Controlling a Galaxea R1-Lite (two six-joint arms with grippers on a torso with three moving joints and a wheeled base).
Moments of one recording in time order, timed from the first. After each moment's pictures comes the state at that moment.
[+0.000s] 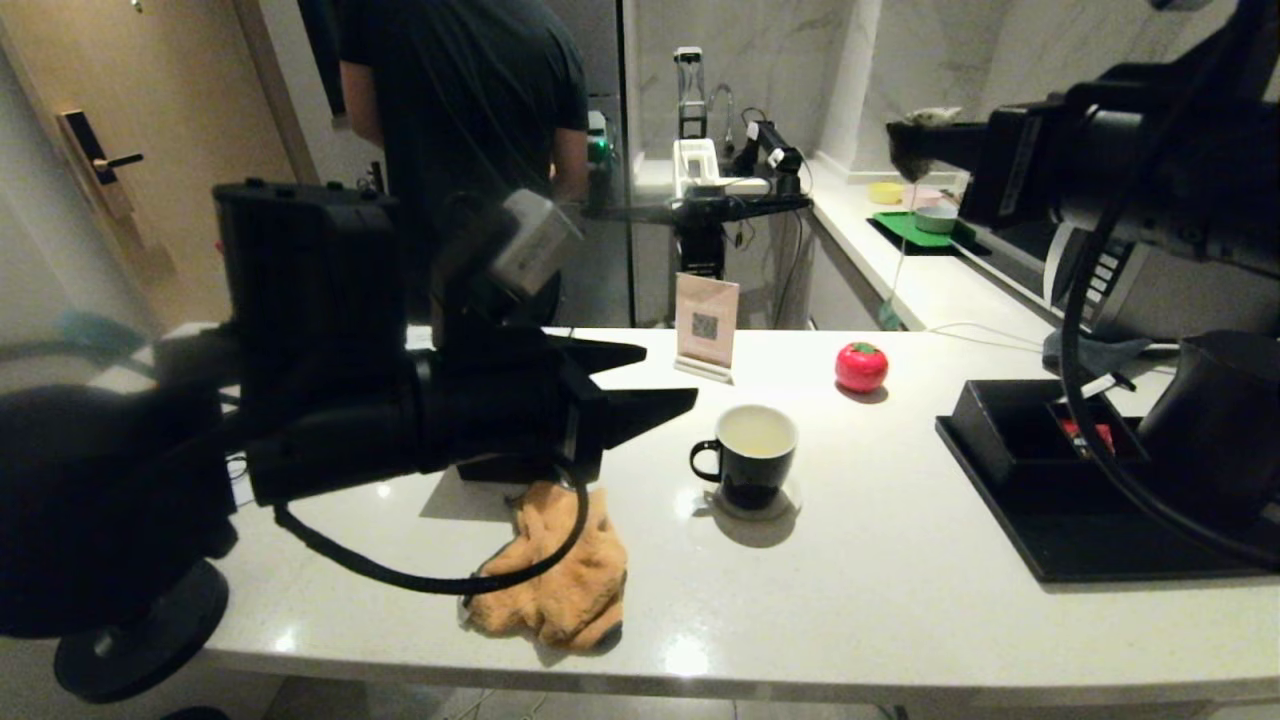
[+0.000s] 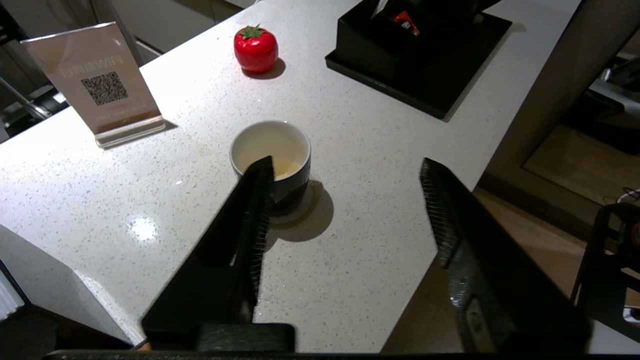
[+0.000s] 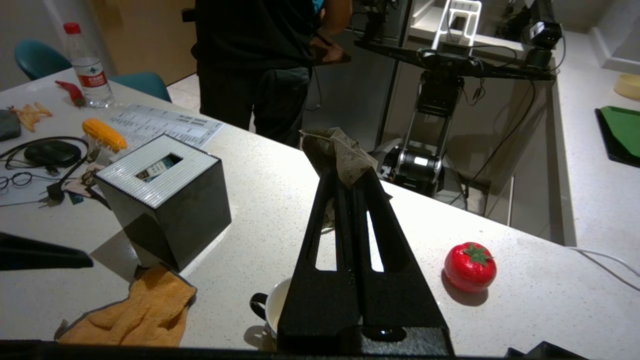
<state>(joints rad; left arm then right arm) -0.65 1.59 -0.94 -0.44 -0.33 0.04 0.56 1.47 -1.29 -0.24 -0.15 -0.07</state>
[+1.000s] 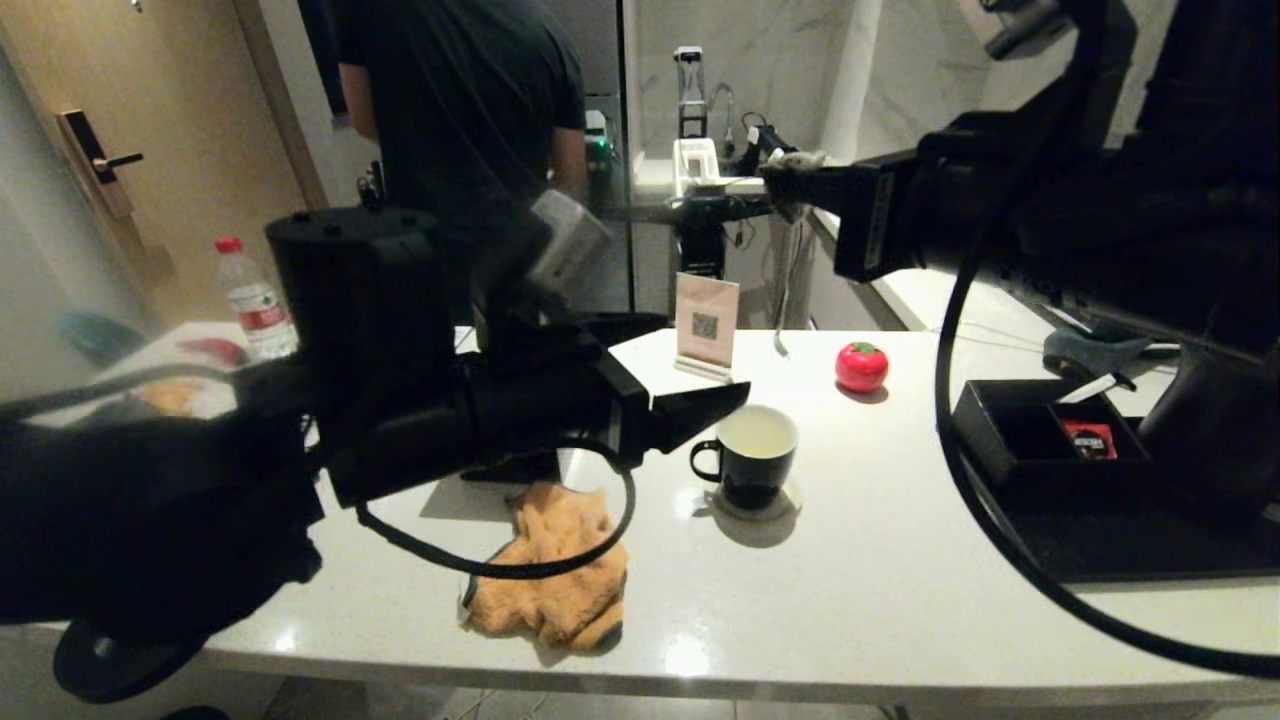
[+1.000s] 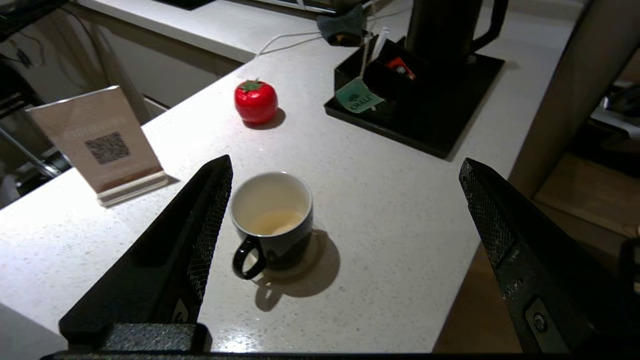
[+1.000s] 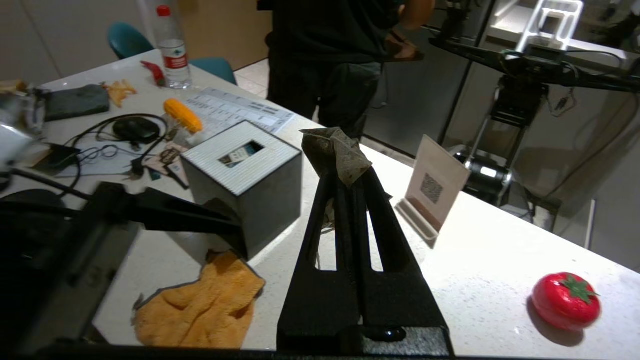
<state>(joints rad) -0.68 1.67 -0.90 -0.69 -0.32 0.05 0.73 1.56 -1.30 -0.30 -0.15 -0.07</state>
